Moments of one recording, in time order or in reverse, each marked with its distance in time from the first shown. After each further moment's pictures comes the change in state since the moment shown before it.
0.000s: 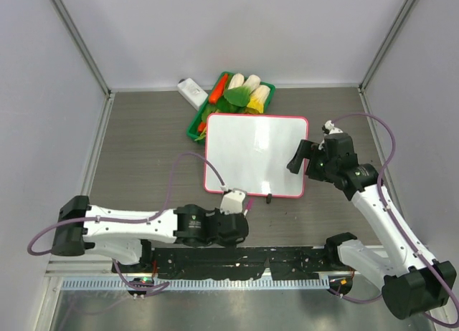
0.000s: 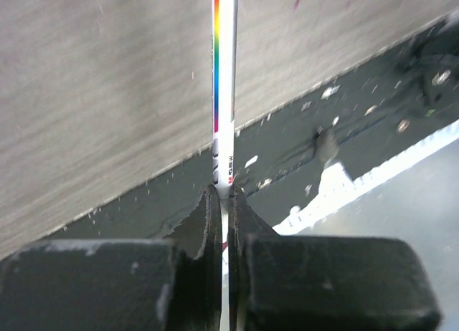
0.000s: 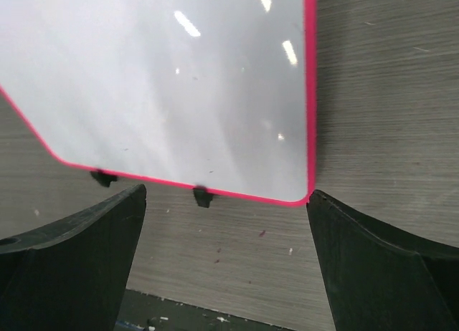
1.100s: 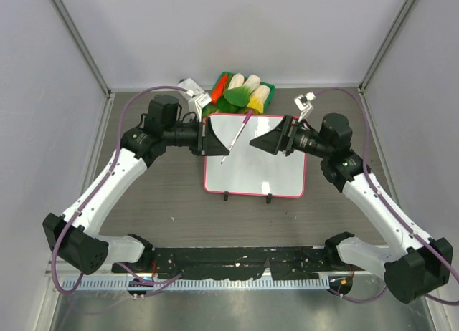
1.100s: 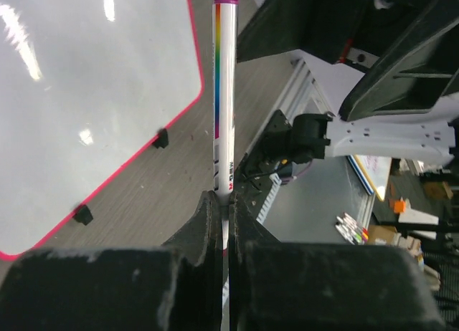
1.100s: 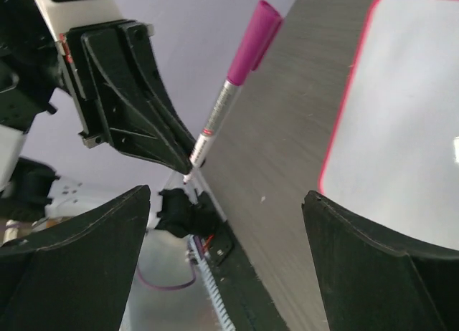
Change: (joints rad) left arm 1.032 -0.006 0.380 0.166 1.083 0.599; right arm 0.086 0.080 0.060 0.667 -0.645 0.249
